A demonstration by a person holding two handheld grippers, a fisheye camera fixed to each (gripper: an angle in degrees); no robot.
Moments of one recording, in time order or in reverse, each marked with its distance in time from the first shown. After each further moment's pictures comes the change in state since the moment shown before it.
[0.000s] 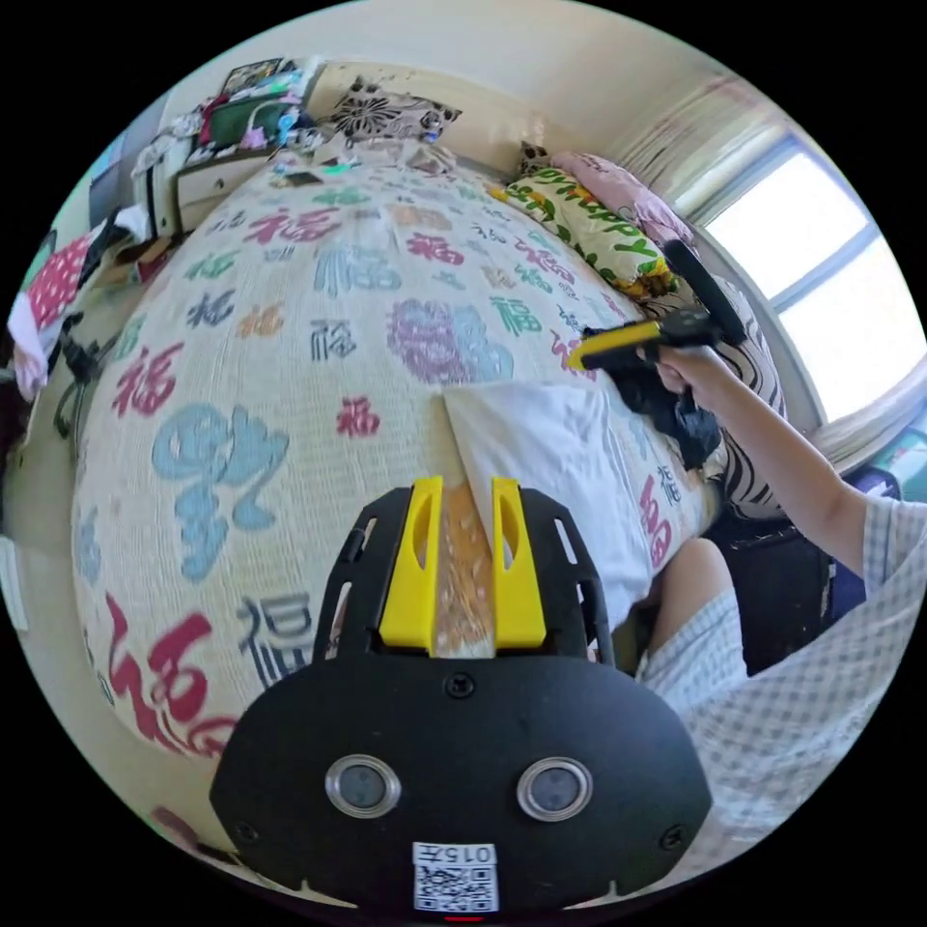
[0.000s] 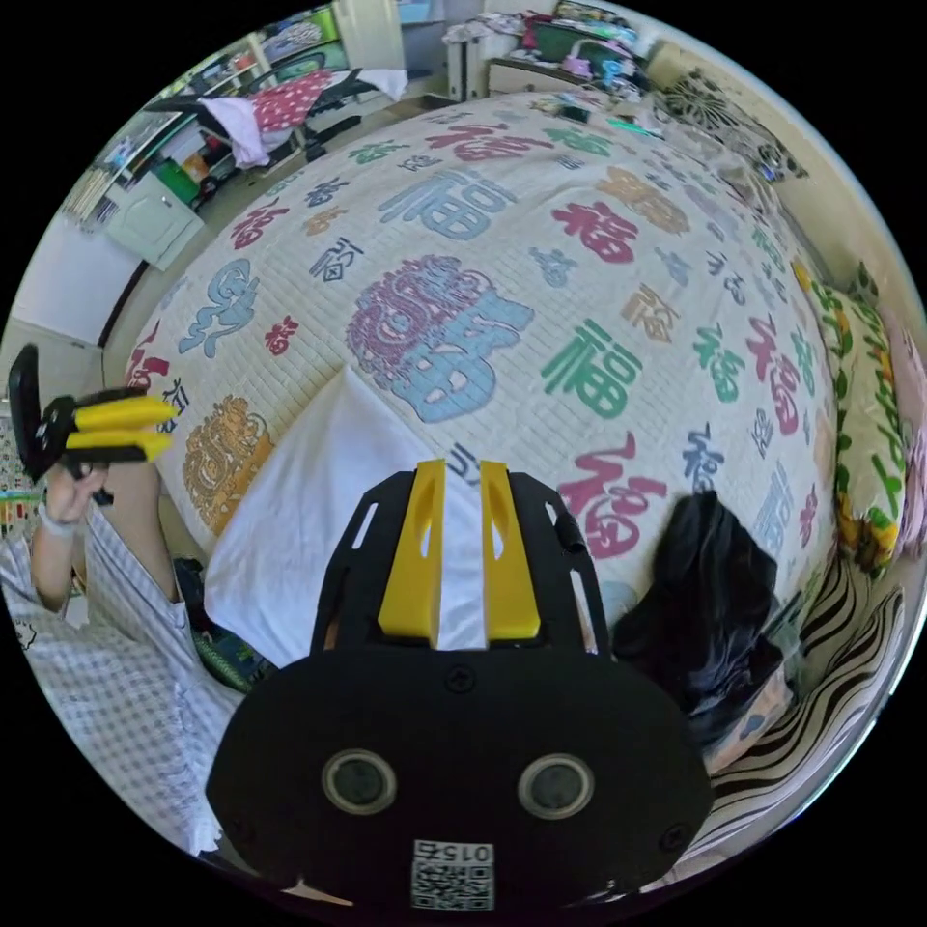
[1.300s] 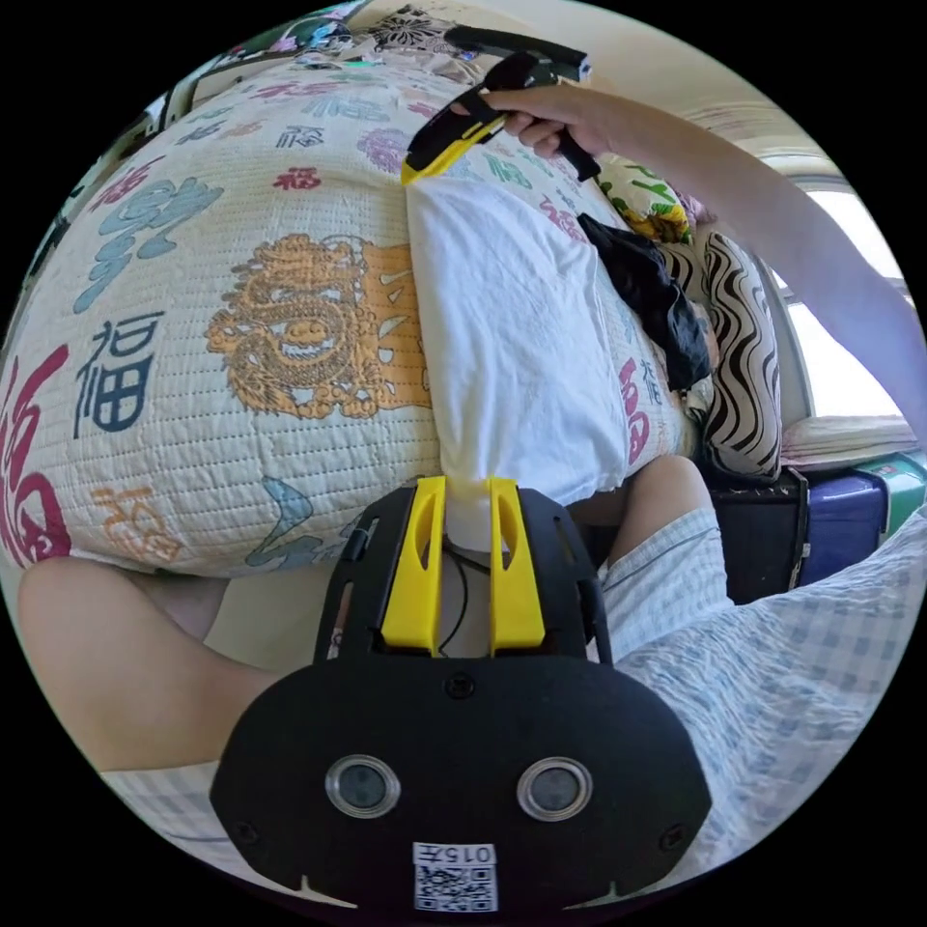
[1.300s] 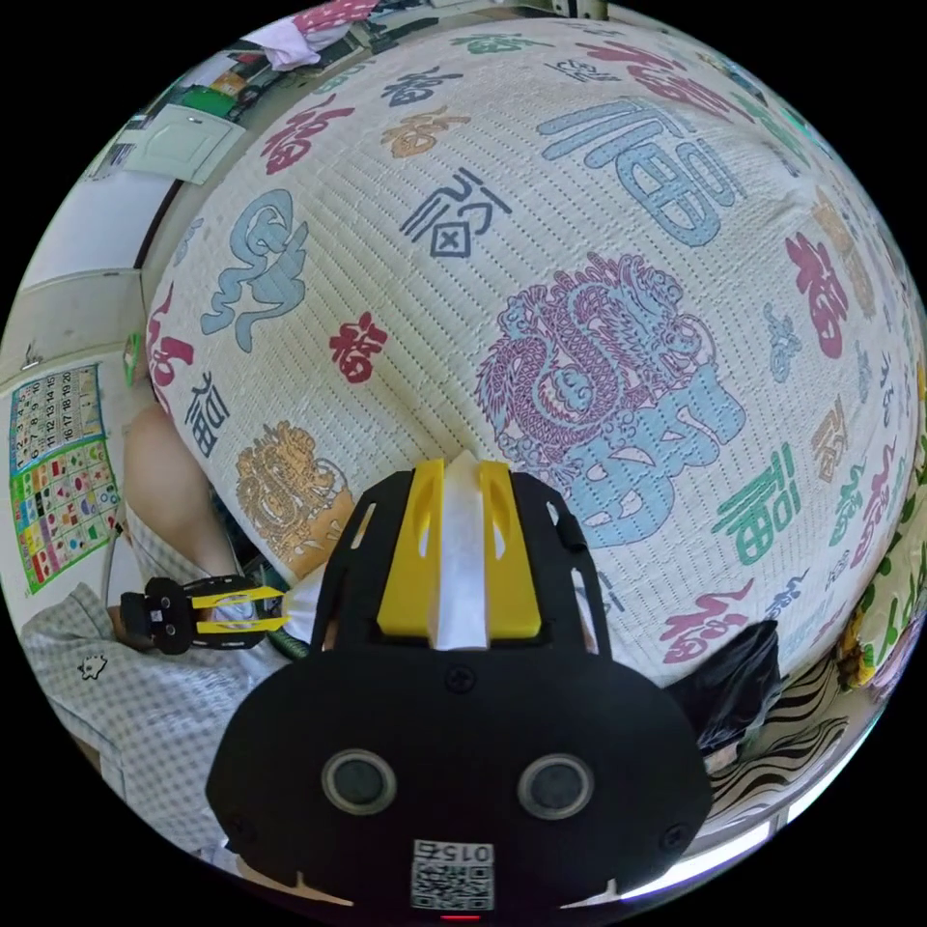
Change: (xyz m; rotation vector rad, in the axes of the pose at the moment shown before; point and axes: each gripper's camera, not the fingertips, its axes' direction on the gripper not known) left arm 0.054 0.226 0.066 -0.271 0.145 -0.184; right arm -0.193 -0.243 0.075 -0.322 -0.140 -0.208
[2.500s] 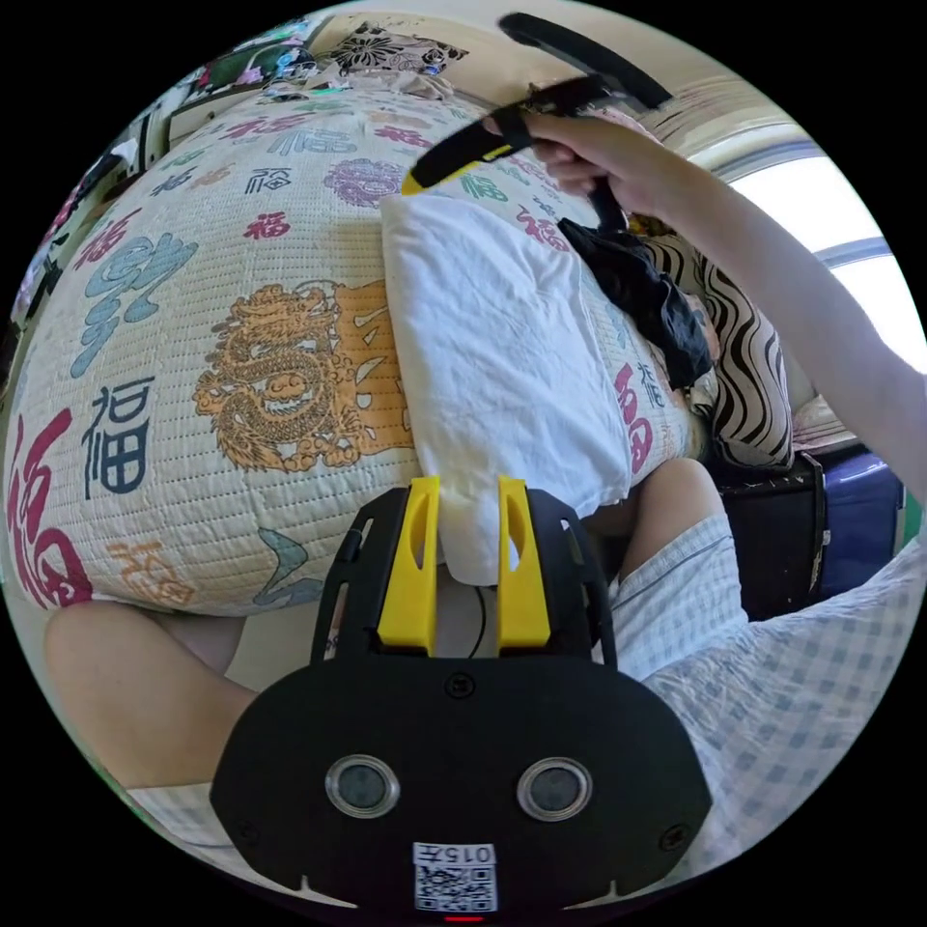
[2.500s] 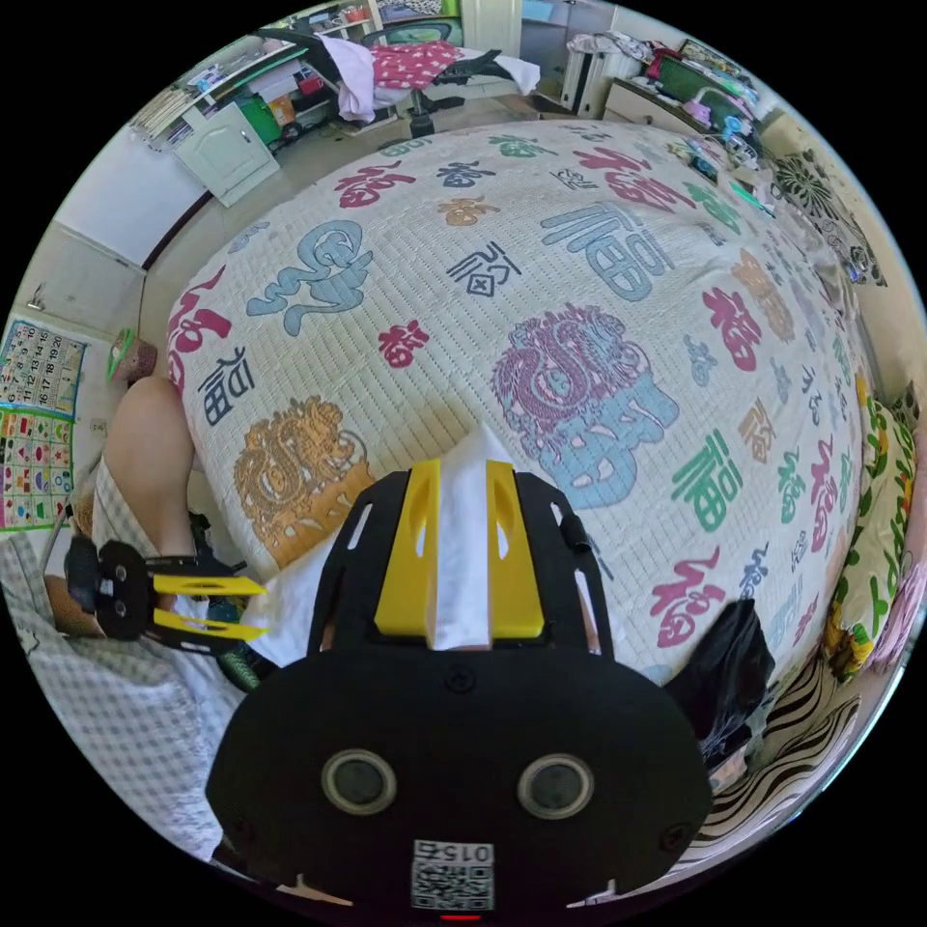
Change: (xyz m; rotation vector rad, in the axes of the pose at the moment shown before) left arm 0.088 0.046 0.008 0.086 -0.073 0.067; right arm -0.016 0.164 -0.002 0.271 0.144 -0.043
